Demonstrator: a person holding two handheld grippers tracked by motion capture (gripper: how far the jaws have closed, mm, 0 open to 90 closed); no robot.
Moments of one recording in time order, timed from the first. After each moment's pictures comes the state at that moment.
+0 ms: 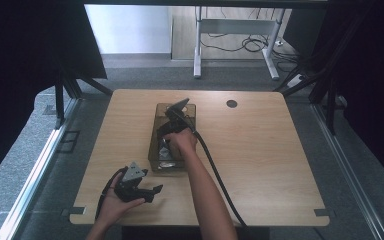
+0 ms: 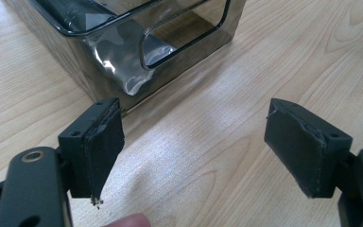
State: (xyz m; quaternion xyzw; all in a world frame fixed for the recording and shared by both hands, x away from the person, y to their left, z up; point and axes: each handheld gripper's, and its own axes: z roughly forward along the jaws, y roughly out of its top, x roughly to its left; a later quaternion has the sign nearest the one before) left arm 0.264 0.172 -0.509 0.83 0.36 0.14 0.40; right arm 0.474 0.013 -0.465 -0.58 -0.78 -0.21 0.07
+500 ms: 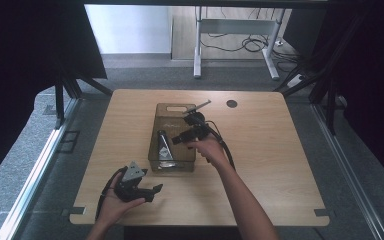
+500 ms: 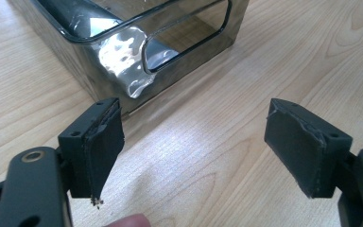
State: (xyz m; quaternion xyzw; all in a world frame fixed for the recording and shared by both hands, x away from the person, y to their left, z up) left arm 0.262 0.171 -0.506 0.83 0.37 0.14 0.40; right arm 0.425 -0.059 -0.433 -0.44 -0.84 -0.33 0.02
